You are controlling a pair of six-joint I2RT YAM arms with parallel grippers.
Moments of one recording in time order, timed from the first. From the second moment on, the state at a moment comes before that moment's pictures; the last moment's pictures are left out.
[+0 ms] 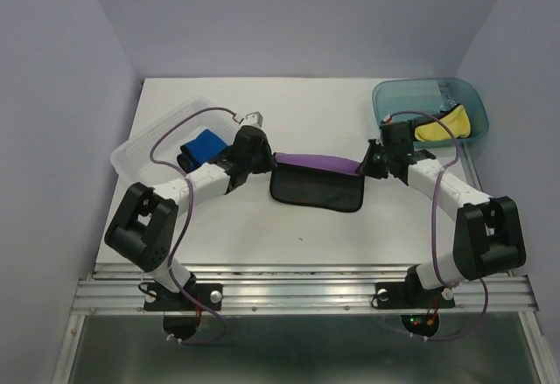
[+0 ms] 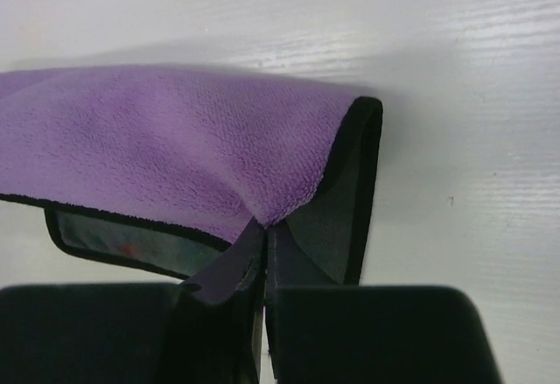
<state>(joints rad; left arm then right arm) -0.57 1.58 0.96 0.00 -0.08 -0.65 0.23 1.46 0.94 -0.33 -0.07 0.52</state>
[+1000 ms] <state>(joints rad) -0.67 1.60 0.84 -0.08 -0.18 -0.73 0.23 1.43 0.75 -0.32 -0.19 0.51</state>
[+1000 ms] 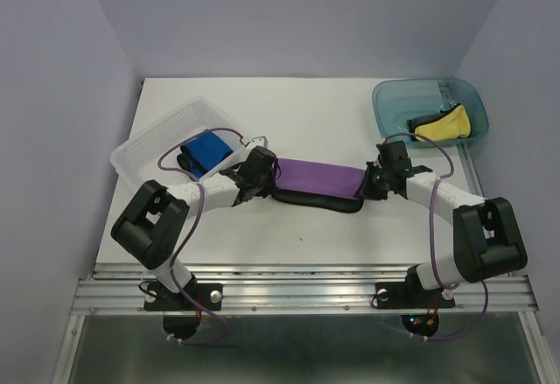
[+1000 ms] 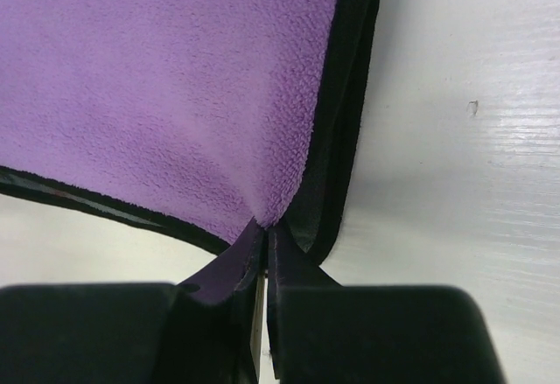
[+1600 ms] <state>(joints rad) -0.67 1.64 0.84 -0.08 -0.17 -0.76 0.23 1.48 0.74 -0.30 -0.21 0.51</state>
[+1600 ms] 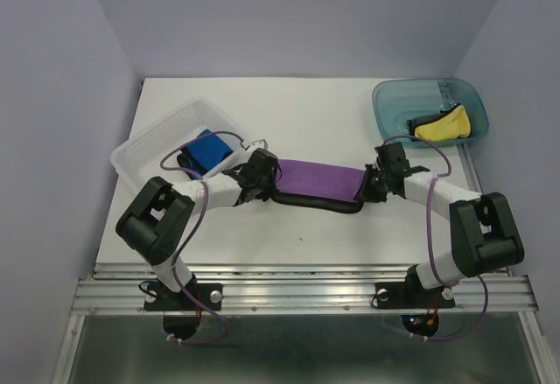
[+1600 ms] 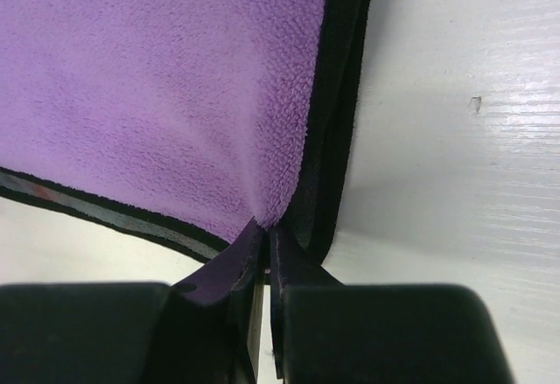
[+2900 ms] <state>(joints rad) -0.67 1.48 0.77 -0.09 -0.08 -0.75 0.23 1.36 0.68 -0.37 -0.20 0.52</state>
